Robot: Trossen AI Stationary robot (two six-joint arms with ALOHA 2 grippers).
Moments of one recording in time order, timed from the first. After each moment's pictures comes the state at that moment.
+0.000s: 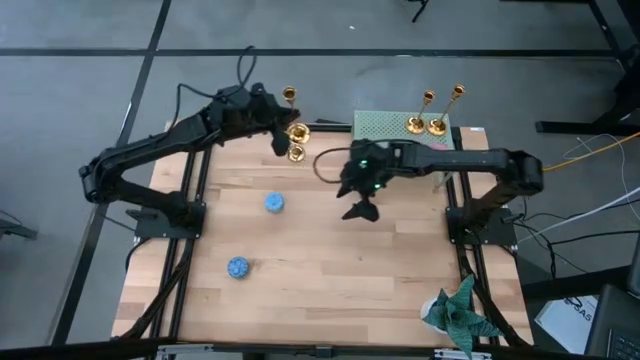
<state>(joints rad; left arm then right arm) 0.47 1.23 1.20 -0.22 -0.05 0.09 -0.17 1.56 1.20 -0.52 -0.51 -0.06</state>
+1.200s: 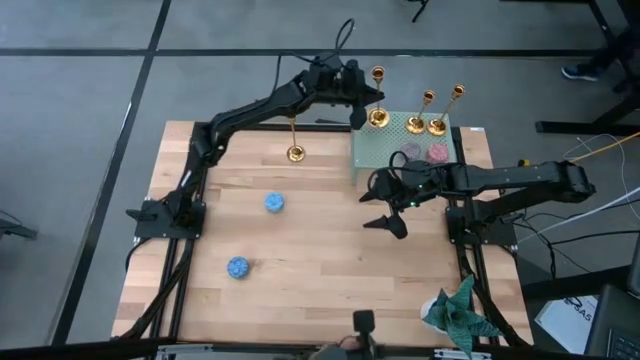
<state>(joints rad) 0.53 2.17 2.15 -0.14 0.36 0.16 0.02 1.11 0.84 -0.27 -0.21 0.17</state>
